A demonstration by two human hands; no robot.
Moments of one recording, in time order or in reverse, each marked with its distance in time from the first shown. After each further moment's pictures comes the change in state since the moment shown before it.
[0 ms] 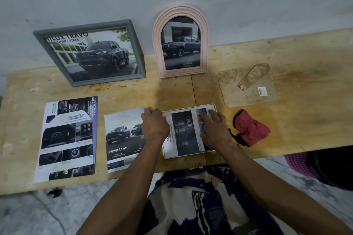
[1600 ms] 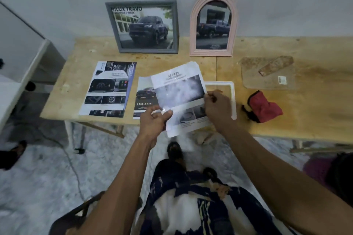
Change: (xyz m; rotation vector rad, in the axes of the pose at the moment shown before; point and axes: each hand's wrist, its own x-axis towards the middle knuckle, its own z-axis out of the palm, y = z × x) left_hand -0.173 -0.096 -0.022 -1.245 0.005 -0.288; right_hand -0.110 -0.069 -0.031 0.934 0.289 -0.018
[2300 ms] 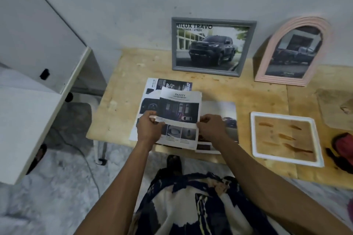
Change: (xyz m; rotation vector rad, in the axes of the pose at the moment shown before) left_hand 0.172 0.070 -0.219 0.492 0.221 0.124; right_hand 0.030 -0.102 0.260 -0.099 -0.246 0.225
